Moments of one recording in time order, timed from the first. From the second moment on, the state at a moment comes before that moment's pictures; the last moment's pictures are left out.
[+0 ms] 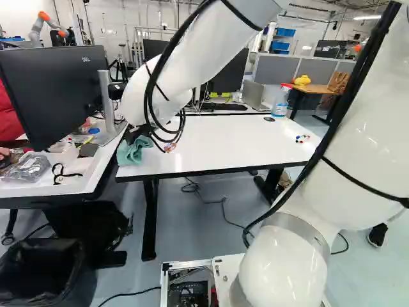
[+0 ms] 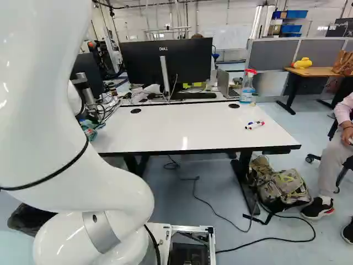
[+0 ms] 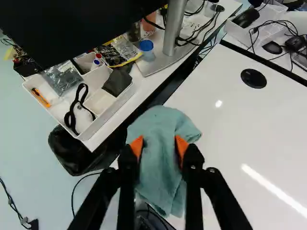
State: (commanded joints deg) arm 41.4 4.0 -39.5 0.0 1.7 0.0
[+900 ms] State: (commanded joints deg) arm 38.0 6.2 -37.4 0.0 1.7 0.0
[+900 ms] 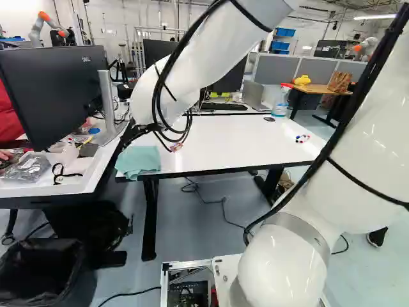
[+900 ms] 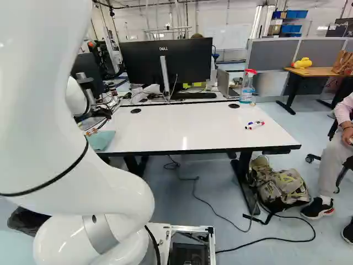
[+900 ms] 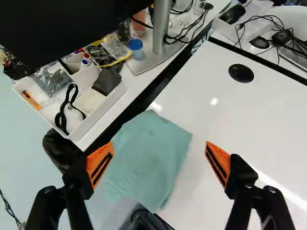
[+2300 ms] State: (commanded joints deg) arm 22.4 11.3 -32.6 0.0 1.7 0.0
